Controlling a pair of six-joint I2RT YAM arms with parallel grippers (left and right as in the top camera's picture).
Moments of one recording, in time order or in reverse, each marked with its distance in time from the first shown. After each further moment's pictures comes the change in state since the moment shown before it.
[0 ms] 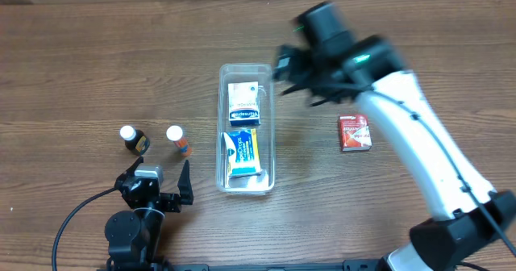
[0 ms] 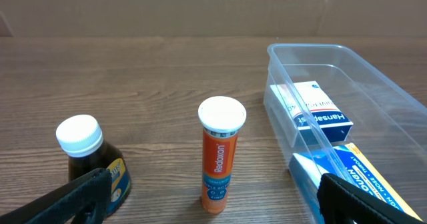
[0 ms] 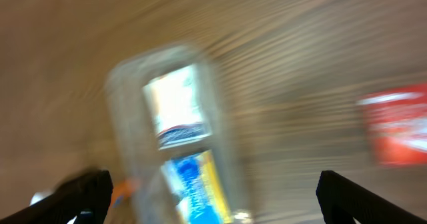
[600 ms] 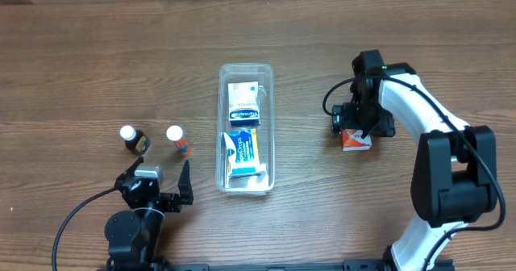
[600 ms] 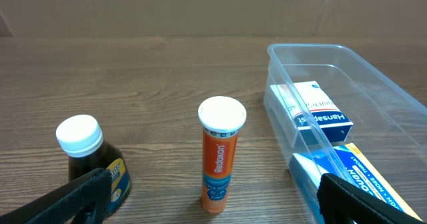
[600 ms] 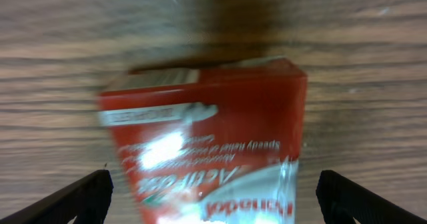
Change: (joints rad) left arm 0.000 0.000 0.000 0.000 0.000 0.000; right arm -0.283 0.203 -0.523 0.214 0.013 -0.544
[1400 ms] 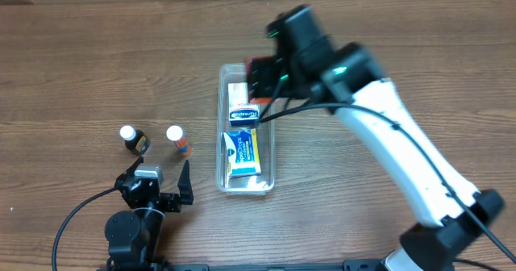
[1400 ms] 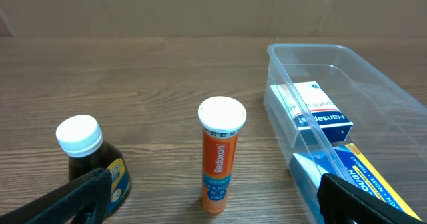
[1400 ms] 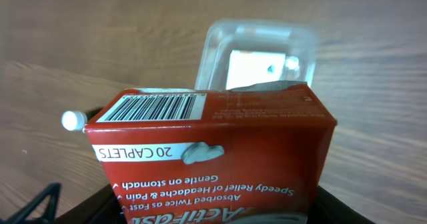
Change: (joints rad) left arm 0.000 0.000 0.000 0.000 0.000 0.000; right arm 0.511 -0.156 0.564 -0.081 -0.086 0.343
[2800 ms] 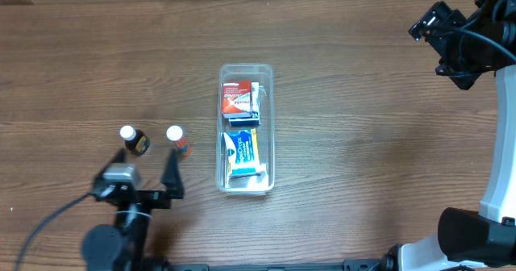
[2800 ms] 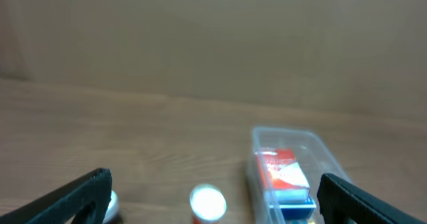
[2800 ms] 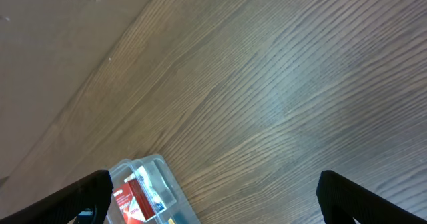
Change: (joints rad) left arm 0.000 0.129 0.336 -0.045 -0.057 -0.145; right arm -0.784 -0.081 0.191 -0.330 -0.090 0.070
